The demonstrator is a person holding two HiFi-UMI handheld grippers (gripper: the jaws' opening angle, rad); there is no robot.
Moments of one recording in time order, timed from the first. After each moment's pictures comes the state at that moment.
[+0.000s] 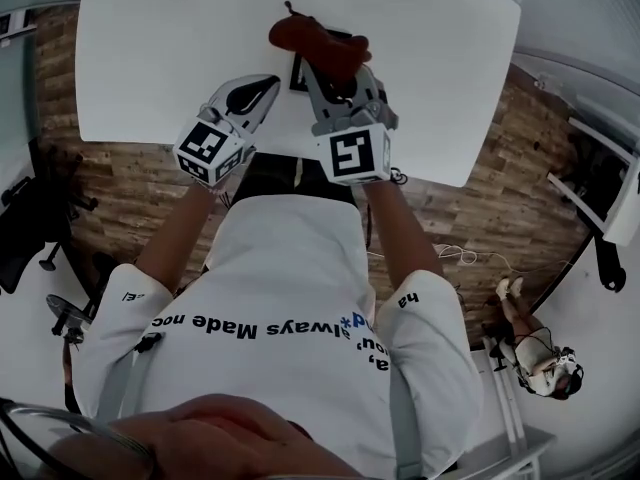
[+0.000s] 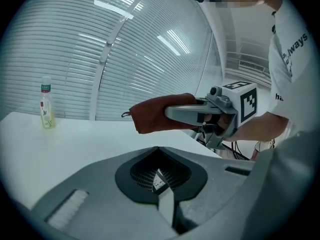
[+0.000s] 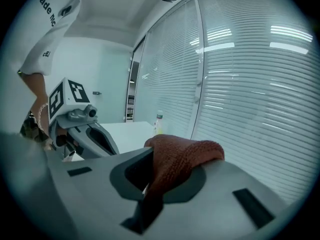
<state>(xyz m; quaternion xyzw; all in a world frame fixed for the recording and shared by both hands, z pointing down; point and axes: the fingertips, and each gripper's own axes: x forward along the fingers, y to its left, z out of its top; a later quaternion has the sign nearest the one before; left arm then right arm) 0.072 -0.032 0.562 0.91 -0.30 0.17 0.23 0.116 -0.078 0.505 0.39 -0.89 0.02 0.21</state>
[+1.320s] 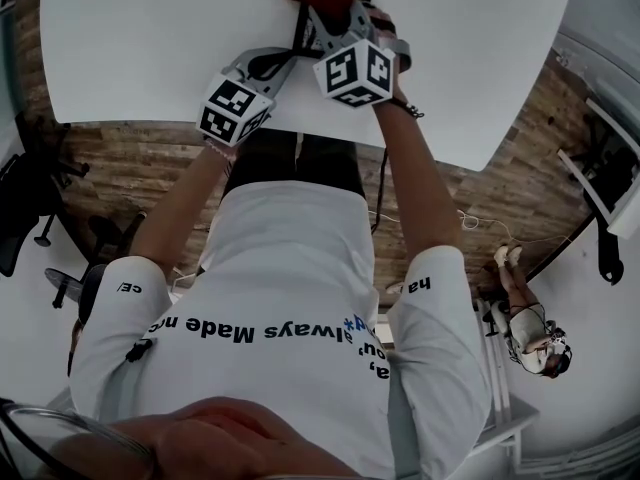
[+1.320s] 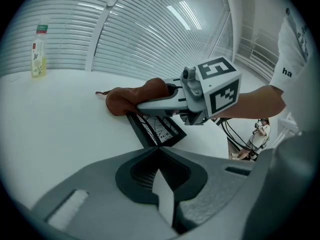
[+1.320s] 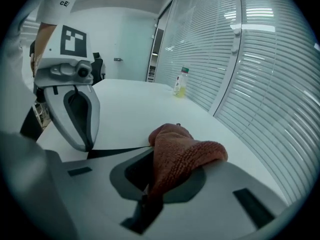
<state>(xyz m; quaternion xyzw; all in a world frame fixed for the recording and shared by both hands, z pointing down) 0.084 0.012 0.715 0.87 -0.25 0.28 0.31 0.103 -0.087 0.708 0.26 -0.88 -0.01 0.39</state>
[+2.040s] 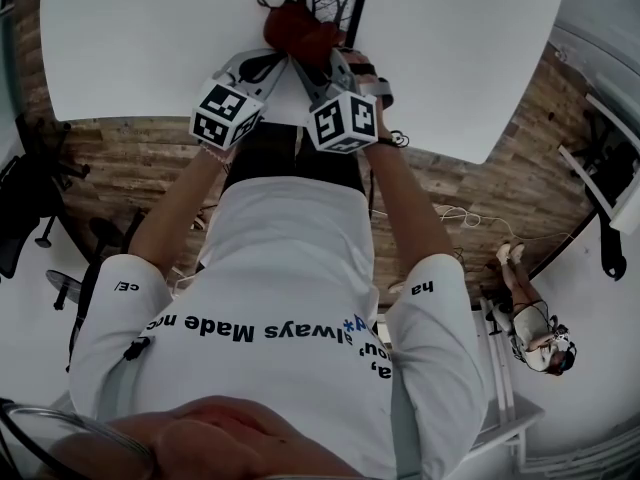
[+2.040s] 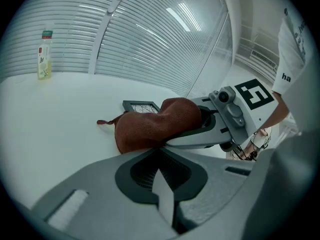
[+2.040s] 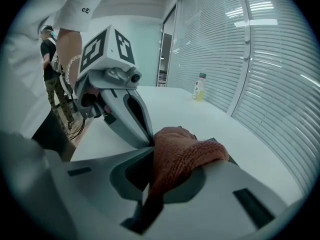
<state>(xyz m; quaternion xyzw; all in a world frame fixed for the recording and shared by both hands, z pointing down) 0.076 0.021 0.708 0.87 -0.26 0.28 0.31 0.083 0.016 0.702 0.21 -0.90 0.01 0.37</state>
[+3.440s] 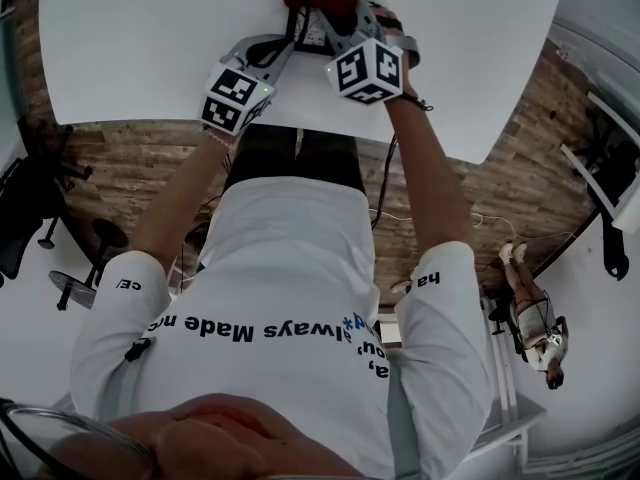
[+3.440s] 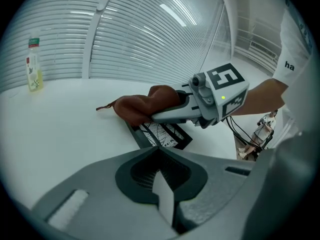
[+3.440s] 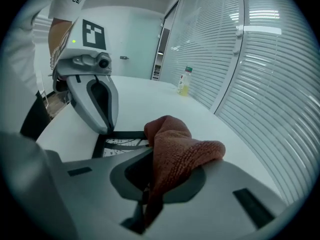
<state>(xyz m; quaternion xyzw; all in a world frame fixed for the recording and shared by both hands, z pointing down) 0.090 -0.004 0.715 0.87 -0.26 0.30 0.28 0.128 -0.073 0.715 0.24 -0.88 -0.02 0.40</state>
